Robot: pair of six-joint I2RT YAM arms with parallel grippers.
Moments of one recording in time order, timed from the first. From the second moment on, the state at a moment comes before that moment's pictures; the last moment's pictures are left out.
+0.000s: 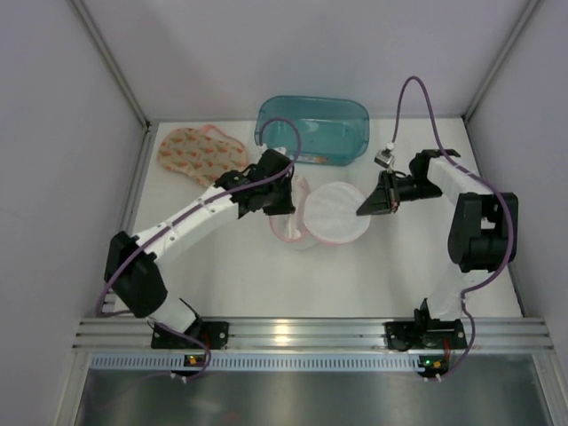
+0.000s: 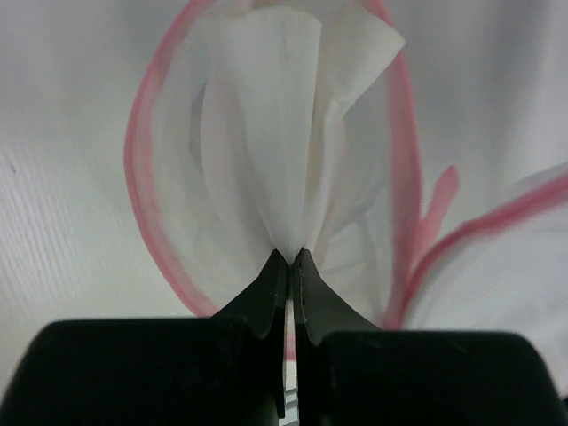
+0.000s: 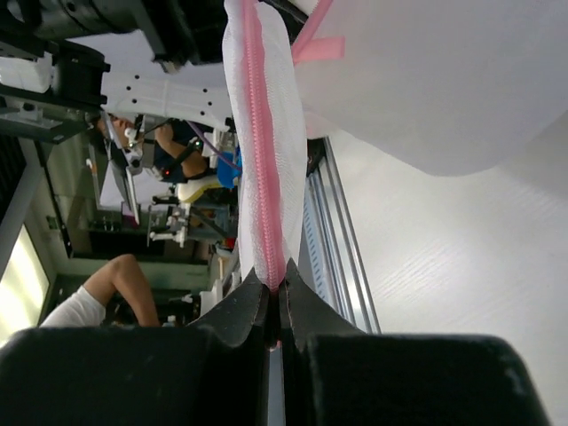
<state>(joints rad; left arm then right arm) -0.72 1.50 1.35 -0.69 -0.08 -0.69 0.03 1.79 1.31 -1.35 -1.43 -0.61</state>
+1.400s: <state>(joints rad) -1.09 1.56 1.52 -0.65 -0.03 0.11 -0.21 1.53 1.03 -1.05 -1.08 0.01</state>
